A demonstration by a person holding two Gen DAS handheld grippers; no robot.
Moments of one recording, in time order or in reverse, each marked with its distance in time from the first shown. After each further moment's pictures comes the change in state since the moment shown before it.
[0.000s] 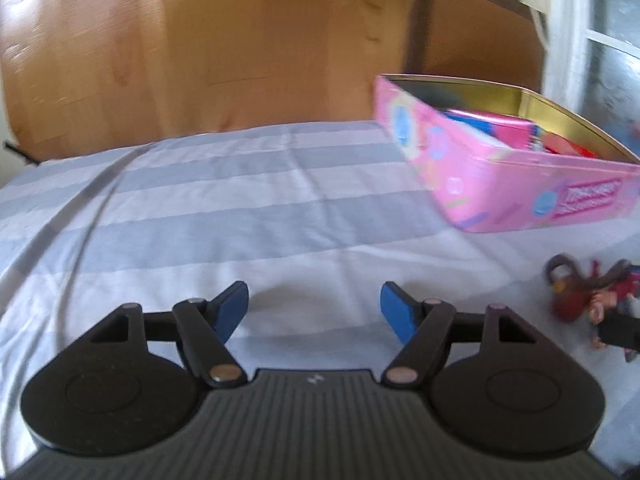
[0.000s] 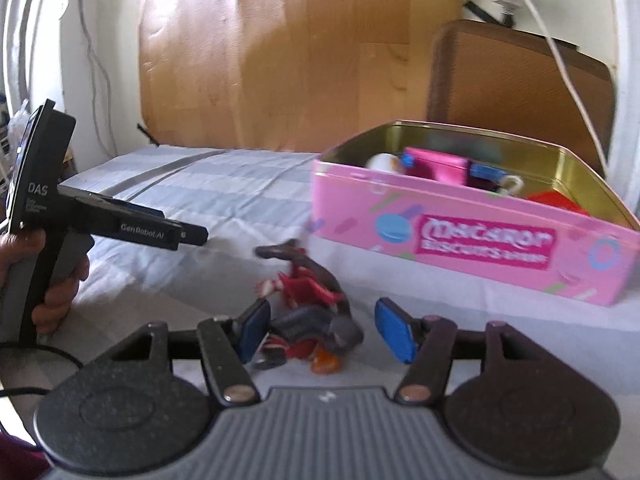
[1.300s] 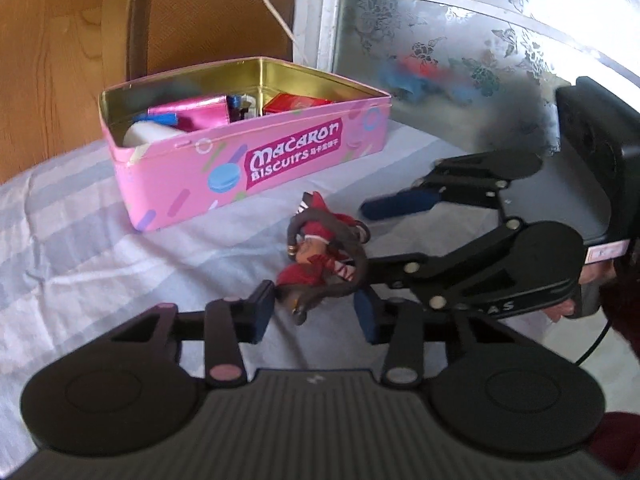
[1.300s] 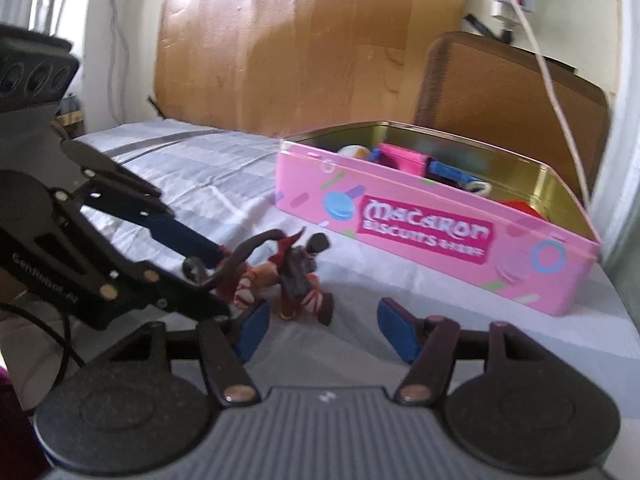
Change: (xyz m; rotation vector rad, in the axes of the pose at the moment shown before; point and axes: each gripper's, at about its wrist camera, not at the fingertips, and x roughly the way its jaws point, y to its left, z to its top) left arm -0.034 -0.106 -0.011 0.316 0.019 -0.567; right arm -0.014 -0.040 -0.023 -0.164 0.003 0.012
